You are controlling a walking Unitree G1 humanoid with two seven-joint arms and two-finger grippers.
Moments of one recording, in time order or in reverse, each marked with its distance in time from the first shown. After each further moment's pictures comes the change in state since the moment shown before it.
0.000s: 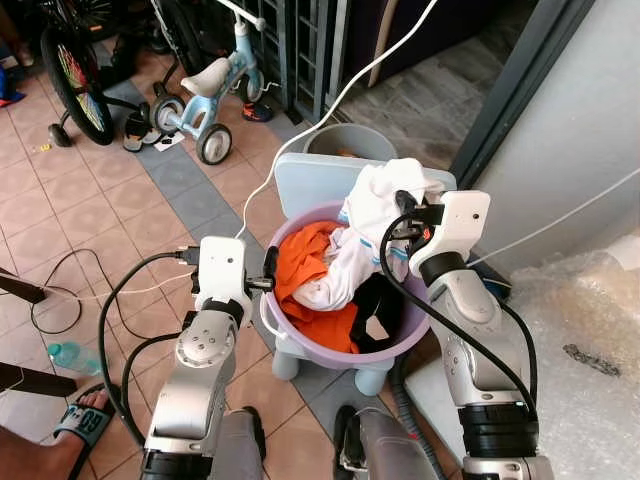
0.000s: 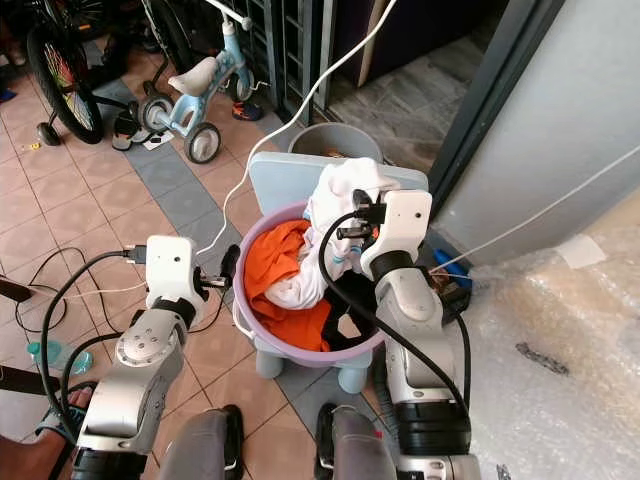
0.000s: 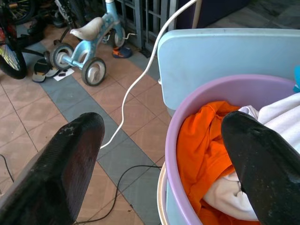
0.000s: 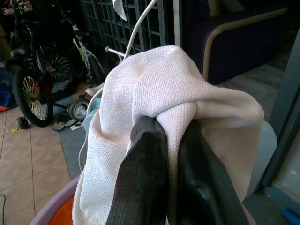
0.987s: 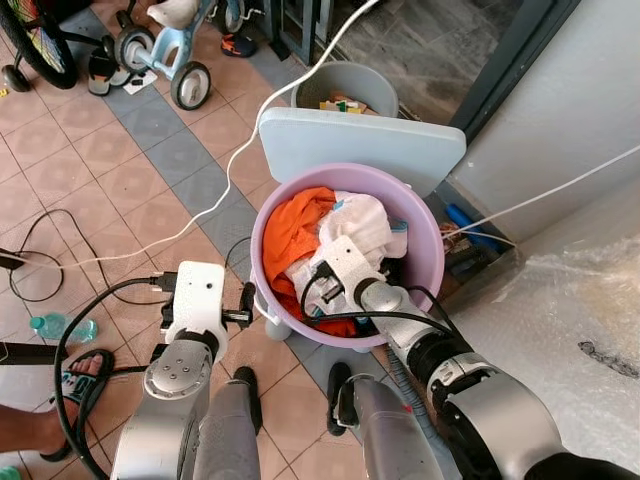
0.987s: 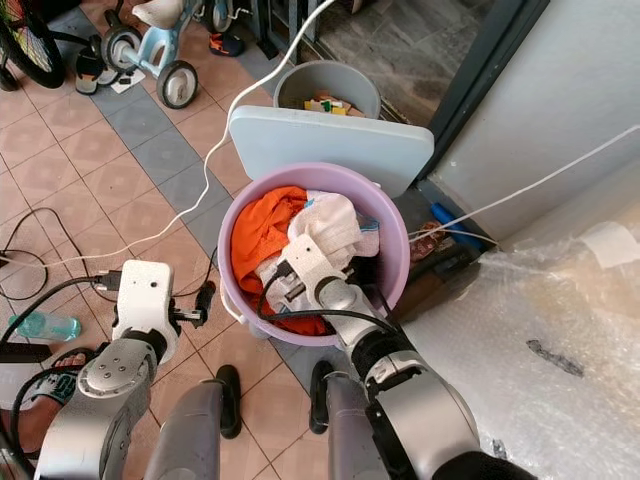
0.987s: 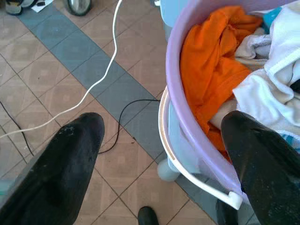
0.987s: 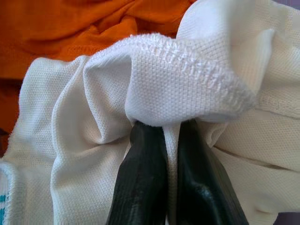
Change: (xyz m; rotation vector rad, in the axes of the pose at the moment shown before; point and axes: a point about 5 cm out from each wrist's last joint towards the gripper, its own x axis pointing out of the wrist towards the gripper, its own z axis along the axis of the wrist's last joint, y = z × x) left arm -0.028 0.008 -0.001 0.066 0.147 0.015; right arm 0.051 0.035 -0.090 -0.432 0.532 0.277
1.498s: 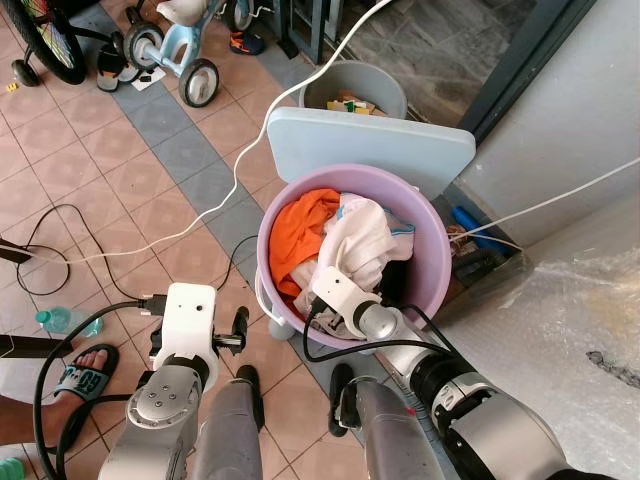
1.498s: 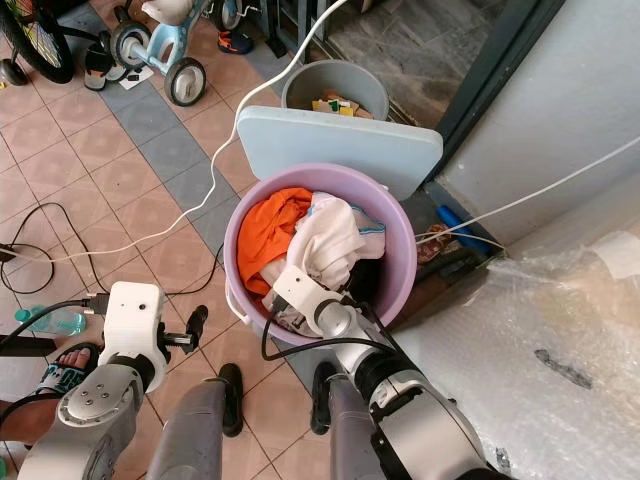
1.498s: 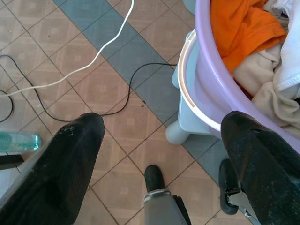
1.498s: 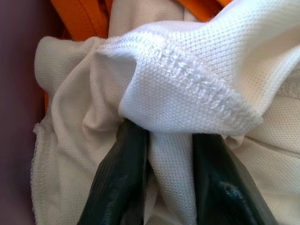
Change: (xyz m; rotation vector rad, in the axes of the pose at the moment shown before) left arm -0.035 0.012 -0.016 -0.016 0.154 0.044; right arm -0.009 0.026 -0.042 -0.331 0.093 0.095
